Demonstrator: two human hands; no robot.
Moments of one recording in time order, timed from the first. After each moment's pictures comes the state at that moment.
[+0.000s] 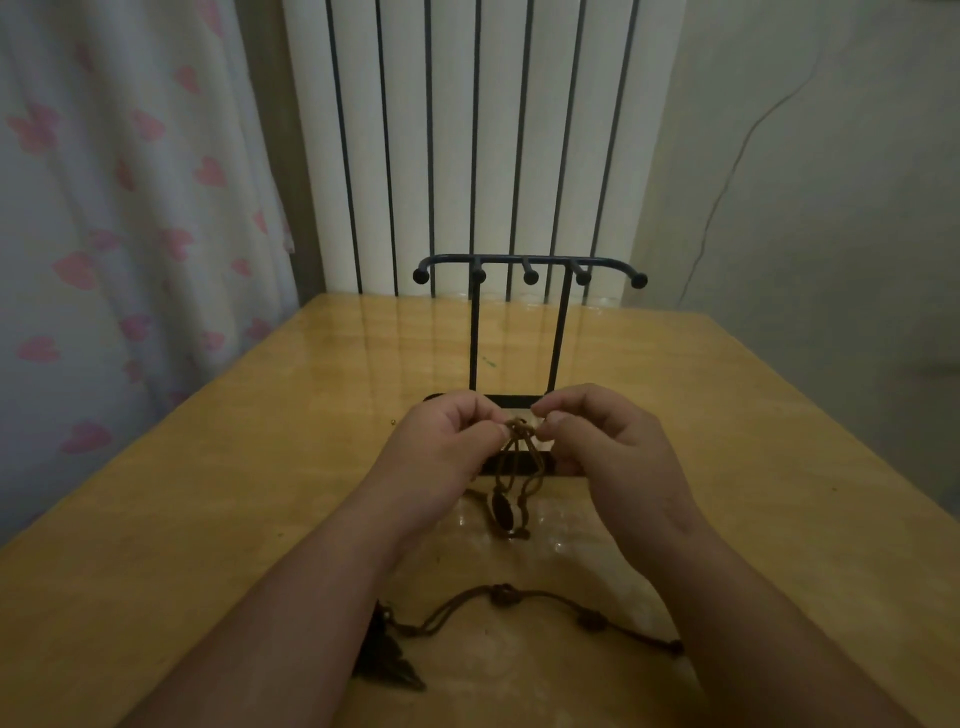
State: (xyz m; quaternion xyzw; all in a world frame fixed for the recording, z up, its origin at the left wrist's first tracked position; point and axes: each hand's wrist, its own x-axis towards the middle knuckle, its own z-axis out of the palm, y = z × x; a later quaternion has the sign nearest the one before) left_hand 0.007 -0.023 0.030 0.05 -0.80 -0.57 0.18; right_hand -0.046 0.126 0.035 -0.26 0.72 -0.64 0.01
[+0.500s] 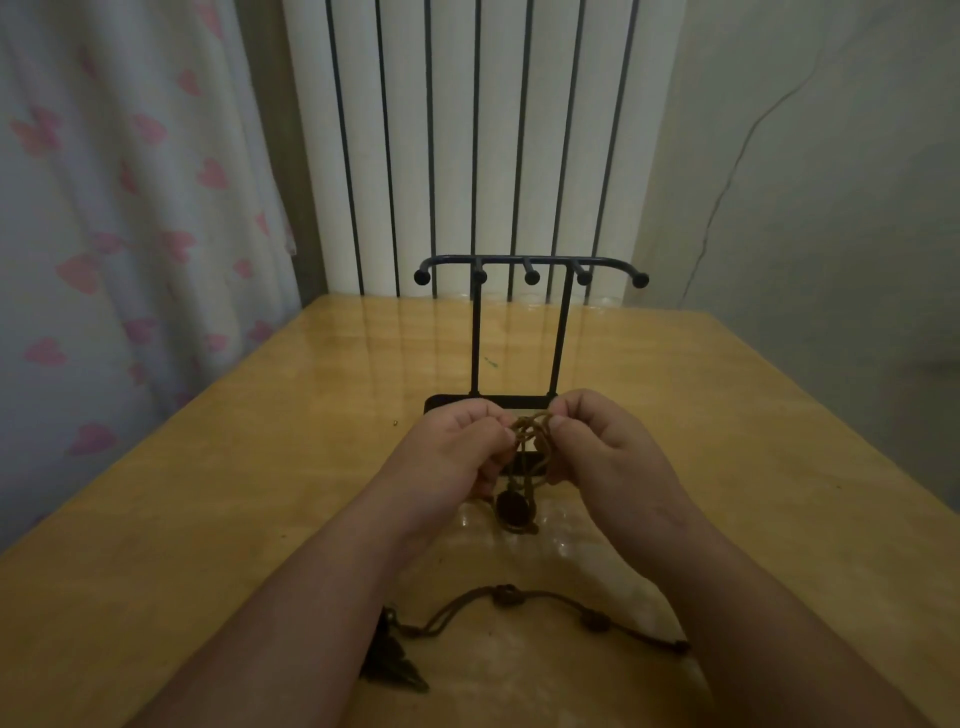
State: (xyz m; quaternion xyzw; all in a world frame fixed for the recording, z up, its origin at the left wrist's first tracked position) left_hand 0.002 -0.023 0.024 0.05 -0.74 -0.67 0.11; right_hand -0.047 0.124 0.034 -0.27 0.75 -0.60 0.04
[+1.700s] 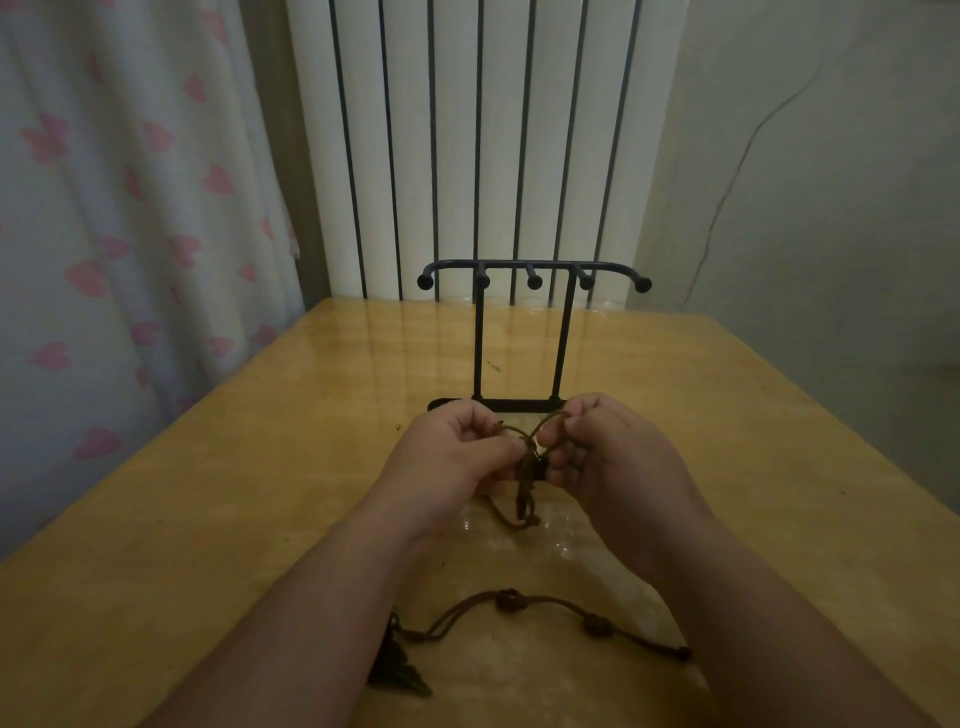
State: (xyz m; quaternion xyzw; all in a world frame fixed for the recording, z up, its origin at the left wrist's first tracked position) left_hand -0.001 -0.027 0.019 0.09 -0.72 -0.67 0.15; right_hand -0.052 0.122 0.036 -0.19 0.60 -0.76 0.16
